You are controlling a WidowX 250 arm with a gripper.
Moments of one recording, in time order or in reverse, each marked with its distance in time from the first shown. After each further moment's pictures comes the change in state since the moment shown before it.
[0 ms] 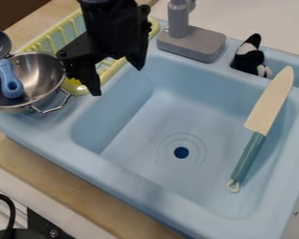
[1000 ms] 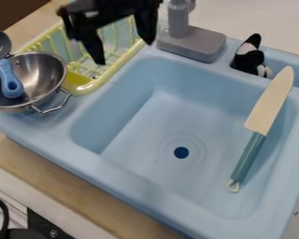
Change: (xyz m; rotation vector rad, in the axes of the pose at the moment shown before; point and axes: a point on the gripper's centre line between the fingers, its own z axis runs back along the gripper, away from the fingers) arm -0.016 0.016 0.026 -0.025 -0.160 -0.153
